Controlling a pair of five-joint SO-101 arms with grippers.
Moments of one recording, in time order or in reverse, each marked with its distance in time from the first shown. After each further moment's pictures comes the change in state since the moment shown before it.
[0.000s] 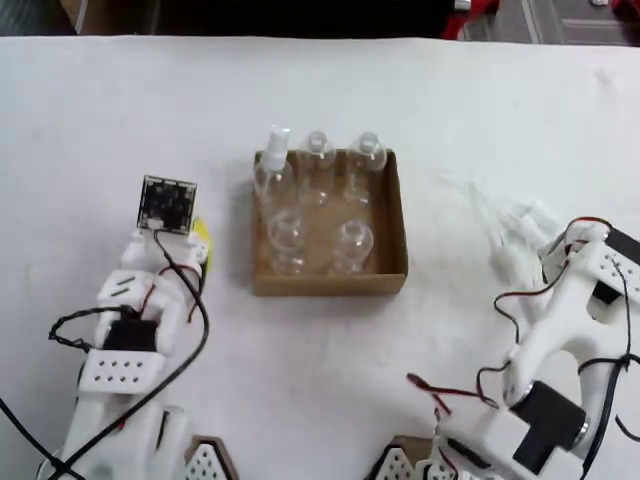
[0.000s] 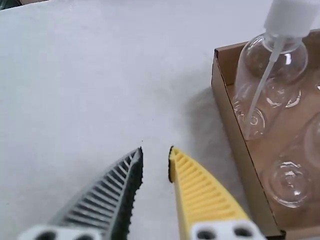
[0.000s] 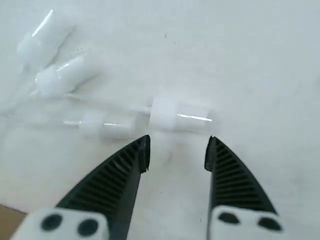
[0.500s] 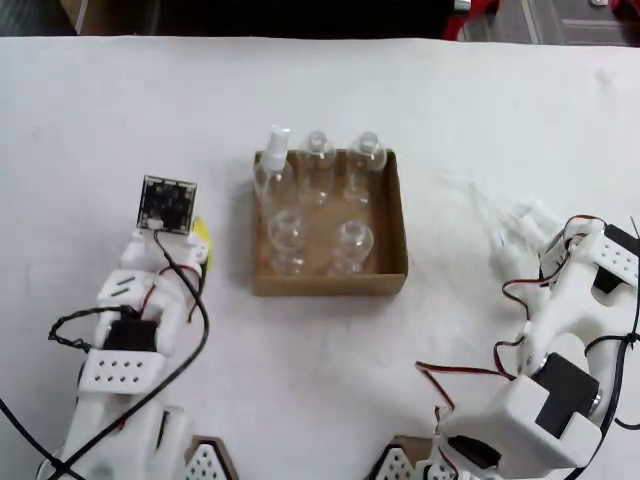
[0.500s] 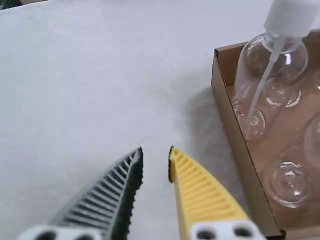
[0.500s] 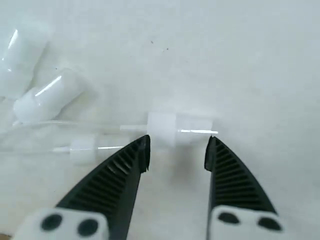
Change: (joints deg) left arm 0.0 0.0 0.0 0.0 0.0; right arm 0.1 9.0 -3.3 -2.6 -5.4
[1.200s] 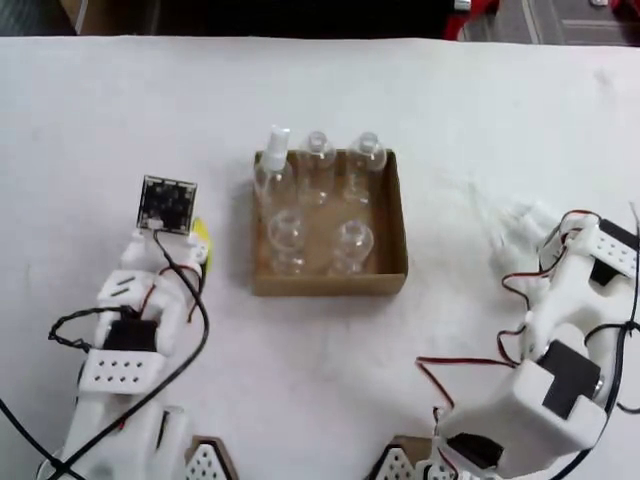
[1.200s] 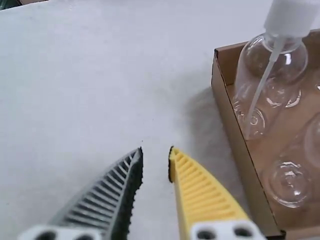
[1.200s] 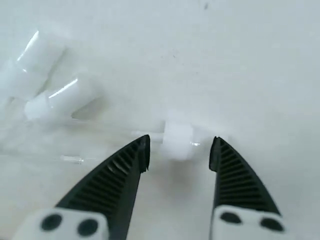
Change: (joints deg) left arm 0.0 0.0 0.0 0.0 0.0; right arm -1.4 8.2 -4.3 -4.2 4.9
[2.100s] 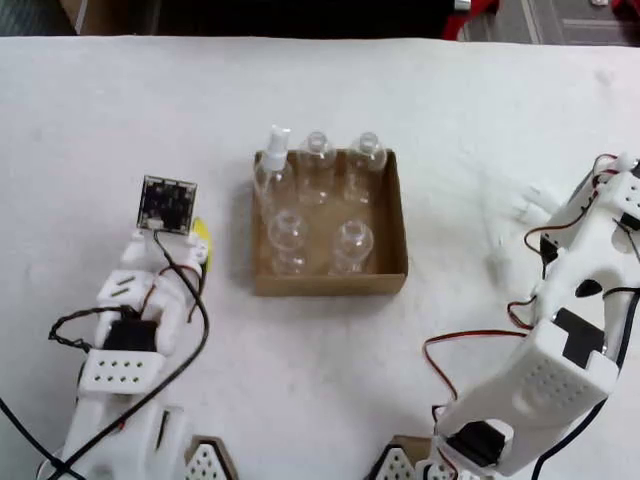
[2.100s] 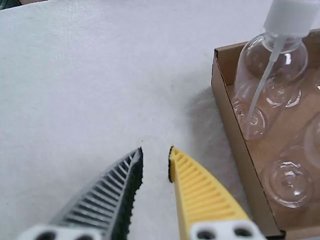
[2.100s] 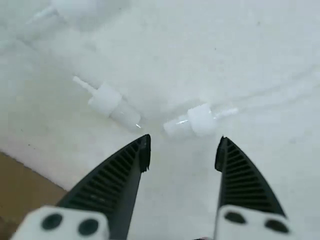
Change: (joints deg) left arm 0.0 0.0 0.0 0.0 0.0; right arm -0.9 10.8 -37.9 36.0 35.1
